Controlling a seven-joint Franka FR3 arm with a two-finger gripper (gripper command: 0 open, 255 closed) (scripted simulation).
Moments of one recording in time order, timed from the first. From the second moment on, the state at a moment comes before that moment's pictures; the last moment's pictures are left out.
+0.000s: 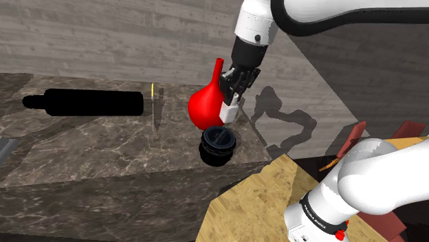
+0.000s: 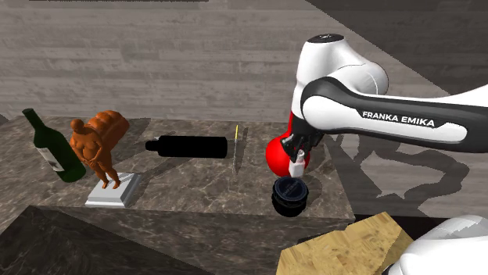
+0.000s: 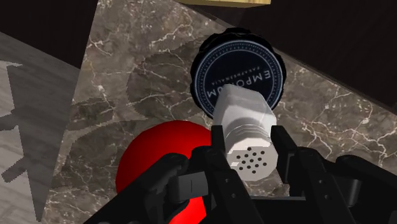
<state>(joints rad) 0.09 -0.59 0.35 -2.35 0.13 1.83 0.28</state>
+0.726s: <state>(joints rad) 0.10 -0.58 0.38 -2.49 0.15 1.98 0.29</state>
